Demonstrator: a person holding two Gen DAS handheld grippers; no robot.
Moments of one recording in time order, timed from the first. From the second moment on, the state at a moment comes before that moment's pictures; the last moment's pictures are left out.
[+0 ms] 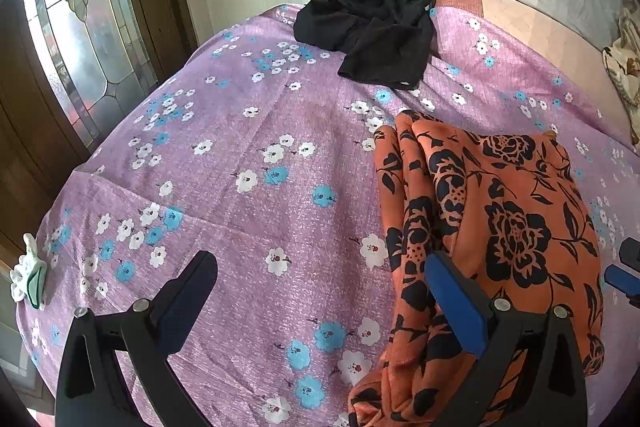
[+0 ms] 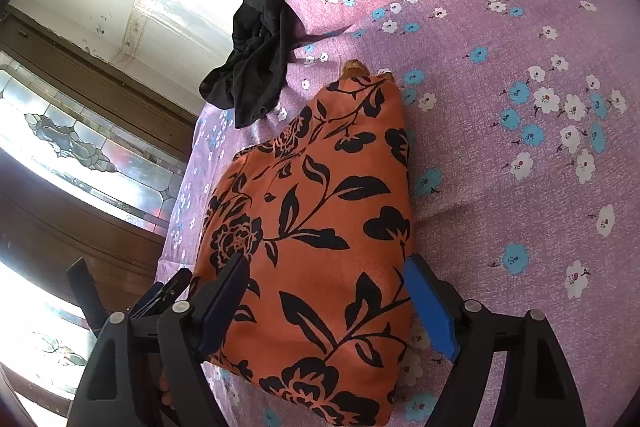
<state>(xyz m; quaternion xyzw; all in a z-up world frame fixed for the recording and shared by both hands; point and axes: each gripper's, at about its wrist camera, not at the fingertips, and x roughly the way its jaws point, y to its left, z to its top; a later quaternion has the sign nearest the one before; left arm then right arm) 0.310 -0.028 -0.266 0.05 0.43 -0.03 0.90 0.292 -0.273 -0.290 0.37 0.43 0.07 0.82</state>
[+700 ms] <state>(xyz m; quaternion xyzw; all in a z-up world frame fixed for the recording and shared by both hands) 0.340 -0.011 -0.298 -0.10 0.55 -0.15 0.82 0.308 -0.261 -0.327 0.39 0.48 0.08 0.78</state>
